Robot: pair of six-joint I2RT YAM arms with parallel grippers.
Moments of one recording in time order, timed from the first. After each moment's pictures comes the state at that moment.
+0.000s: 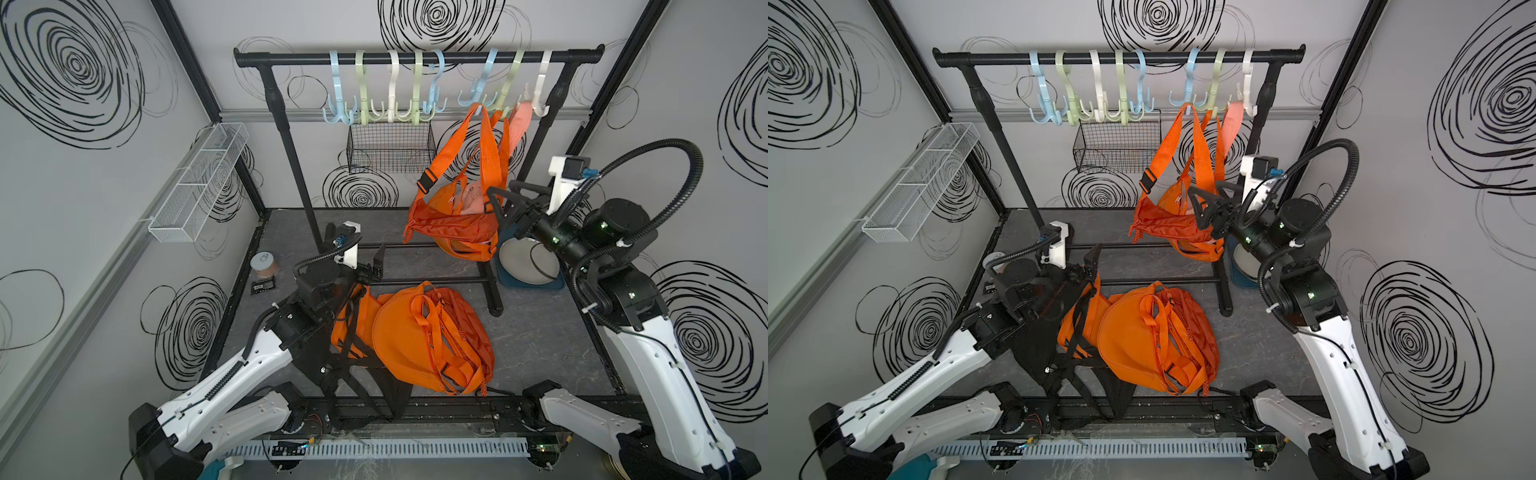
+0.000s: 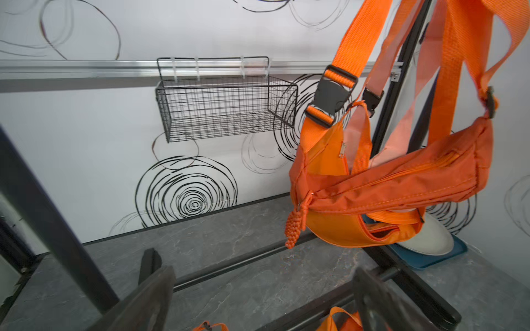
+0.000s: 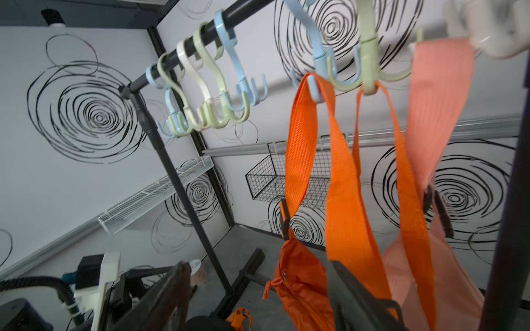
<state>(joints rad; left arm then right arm) -0.68 0.92 0.82 0.05 -0.38 -0.05 0.43 0.99 1.43 -0.37 -0.23 0.27</state>
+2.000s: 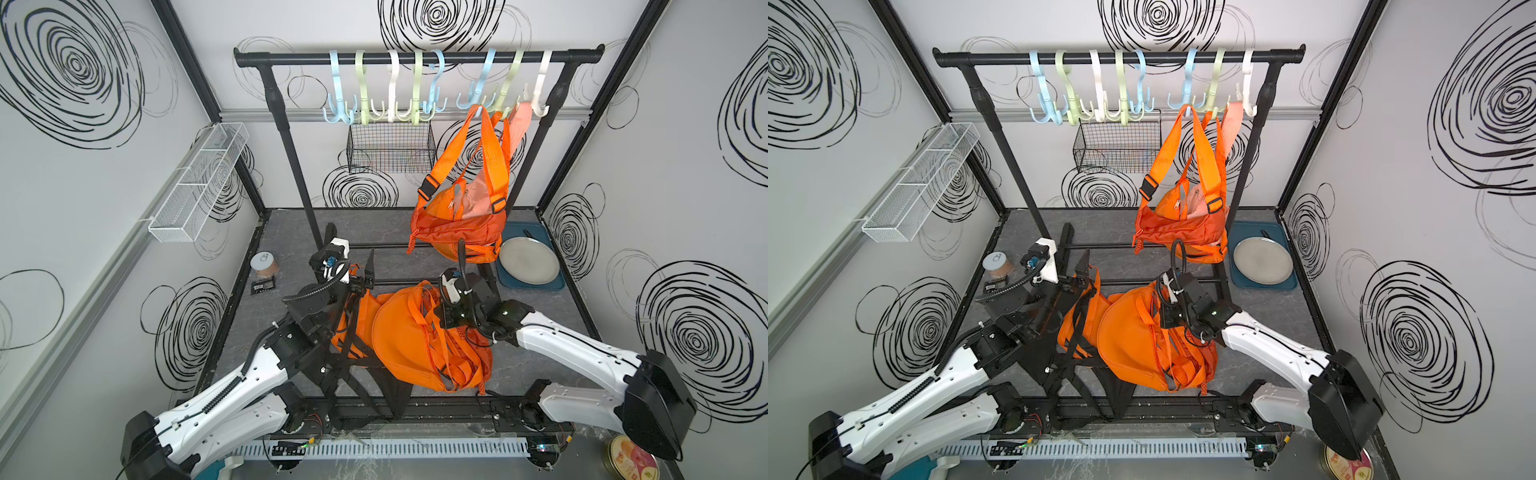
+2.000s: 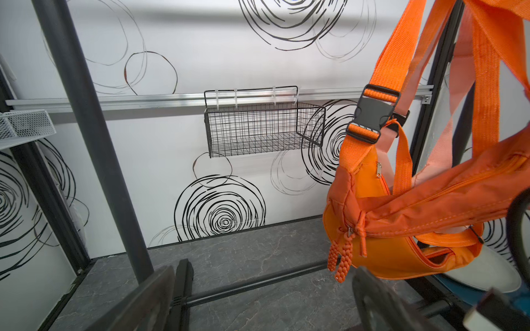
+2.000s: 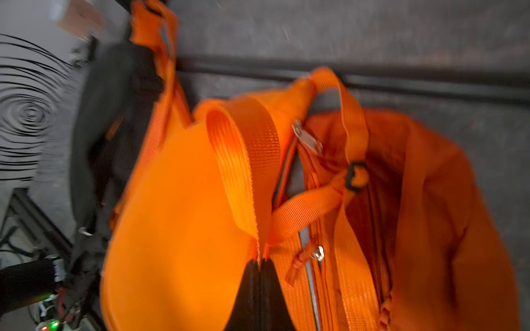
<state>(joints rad) -0.74 0.84 0.67 0.28 -0.50 0.06 0.76 1.16 0.79 -0.36 -0.10 0.44</state>
